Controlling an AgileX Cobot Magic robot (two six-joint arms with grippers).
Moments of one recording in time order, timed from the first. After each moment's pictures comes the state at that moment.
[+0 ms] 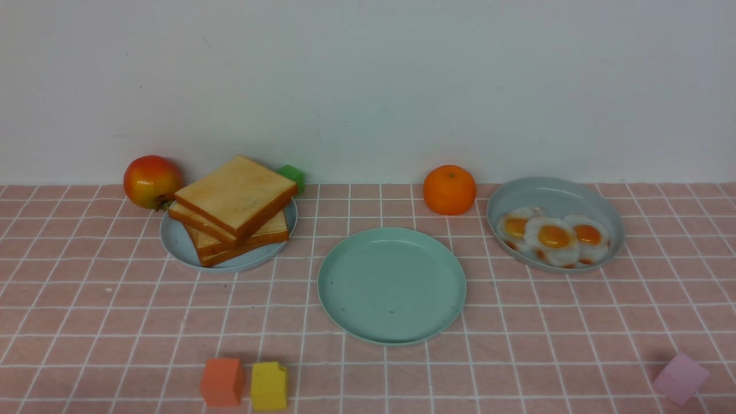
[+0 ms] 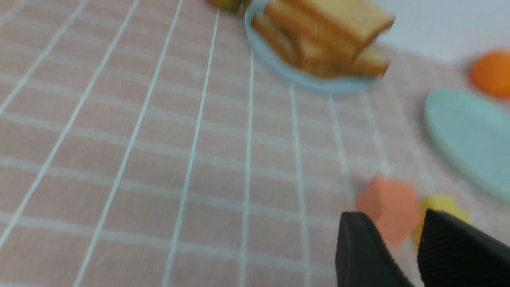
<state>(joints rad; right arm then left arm) -0.05 -0.02 0.02 0.28 0.42 -0.08 -0.09 -0.02 0.03 -0.07 0.27 -0.31</state>
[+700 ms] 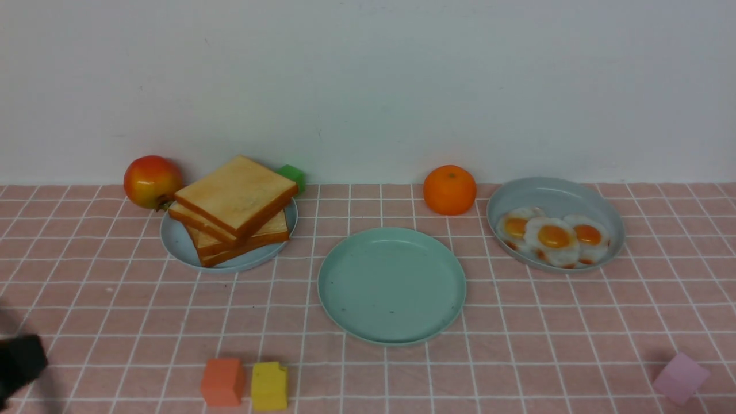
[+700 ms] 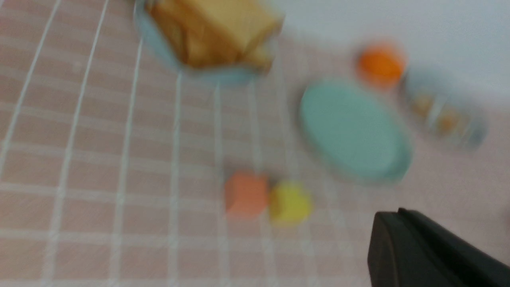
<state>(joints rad) -0.05 -0.02 0.02 0.28 0.42 -0.08 -0.17 0.55 -0.65 -0.22 0.81 -0.22</state>
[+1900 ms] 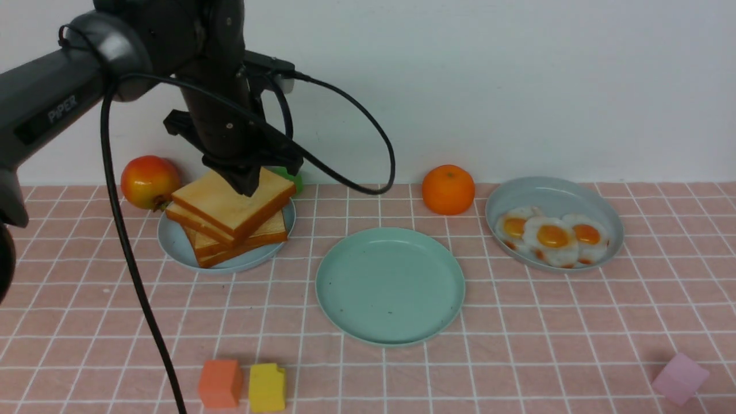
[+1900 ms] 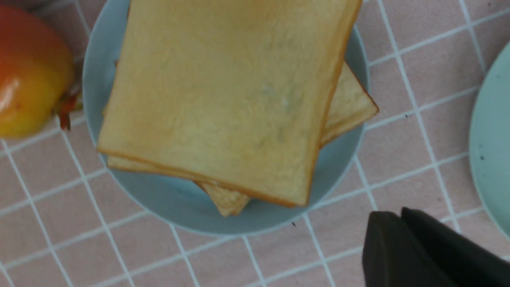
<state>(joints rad) -0.05 -0.02 0.02 0.29 0.42 -0.08 -0.31 2.08 -1.97 0.08 1.18 0.07</state>
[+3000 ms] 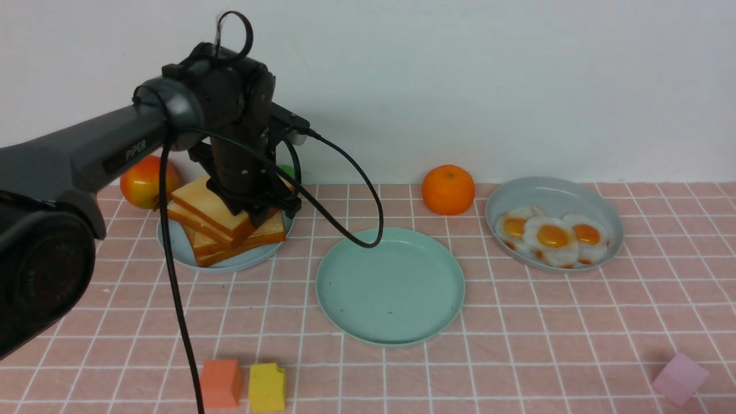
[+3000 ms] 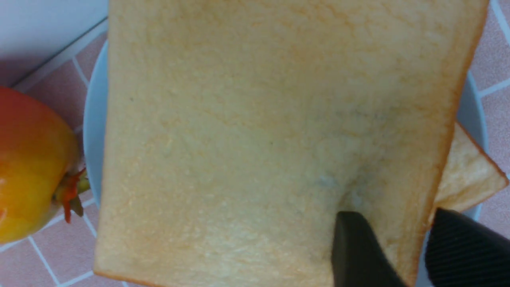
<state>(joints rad) -0.05 -0.02 0.02 0.29 0.42 -0.08 -0.31 2.25 -1.98 0.23 1.05 0.12</state>
